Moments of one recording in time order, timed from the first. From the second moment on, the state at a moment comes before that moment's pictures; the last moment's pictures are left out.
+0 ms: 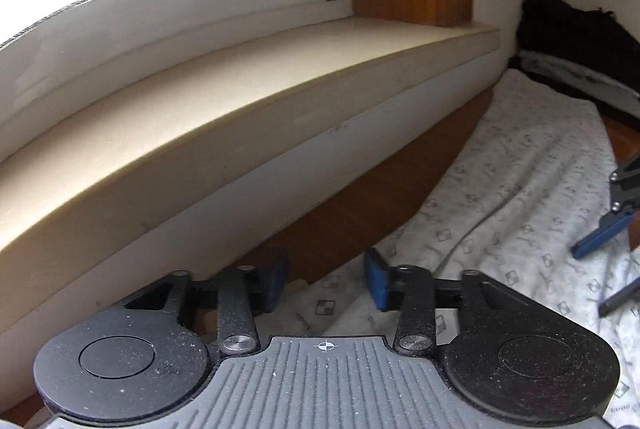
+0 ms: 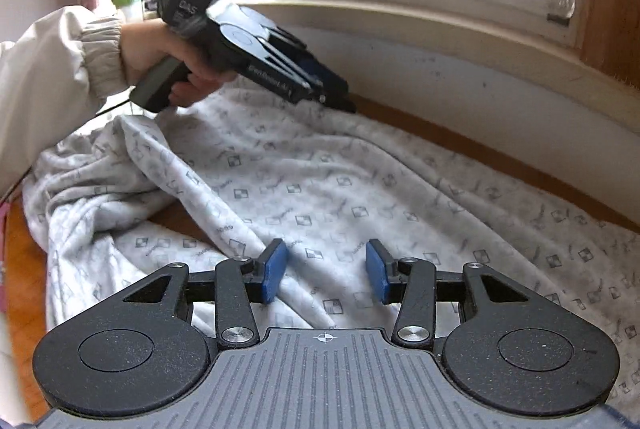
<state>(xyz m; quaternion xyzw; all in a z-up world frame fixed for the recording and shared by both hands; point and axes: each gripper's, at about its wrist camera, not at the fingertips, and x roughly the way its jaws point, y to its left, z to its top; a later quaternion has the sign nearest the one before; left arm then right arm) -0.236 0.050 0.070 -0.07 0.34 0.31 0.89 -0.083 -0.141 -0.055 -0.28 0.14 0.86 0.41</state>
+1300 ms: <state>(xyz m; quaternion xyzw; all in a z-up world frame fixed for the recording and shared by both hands) -0.257 0.046 0.069 -0.08 0.32 0.32 0.89 -0.082 -0.140 -0.058 -0.28 0.14 0.86 0.41</state>
